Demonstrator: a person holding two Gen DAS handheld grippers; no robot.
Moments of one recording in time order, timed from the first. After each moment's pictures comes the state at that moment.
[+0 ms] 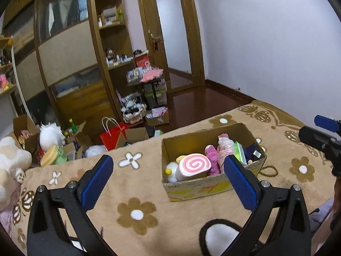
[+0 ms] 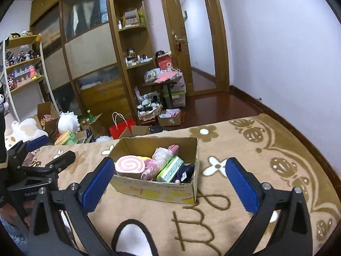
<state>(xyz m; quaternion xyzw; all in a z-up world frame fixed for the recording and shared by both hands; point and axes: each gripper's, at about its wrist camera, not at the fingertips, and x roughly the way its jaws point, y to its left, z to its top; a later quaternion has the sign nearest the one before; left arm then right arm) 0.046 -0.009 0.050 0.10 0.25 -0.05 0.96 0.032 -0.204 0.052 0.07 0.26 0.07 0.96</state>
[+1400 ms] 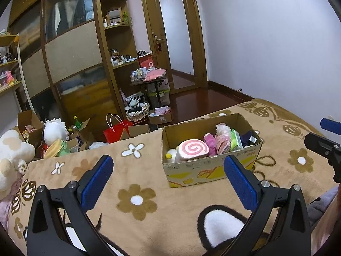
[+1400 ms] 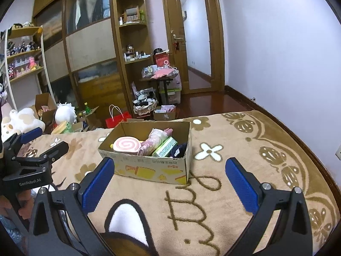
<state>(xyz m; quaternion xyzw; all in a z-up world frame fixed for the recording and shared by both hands) 0.007 -0.006 0.024 0.09 0.25 -0.04 0.96 -0.012 -0.204 0.036 0.04 0.27 0.05 0.96</state>
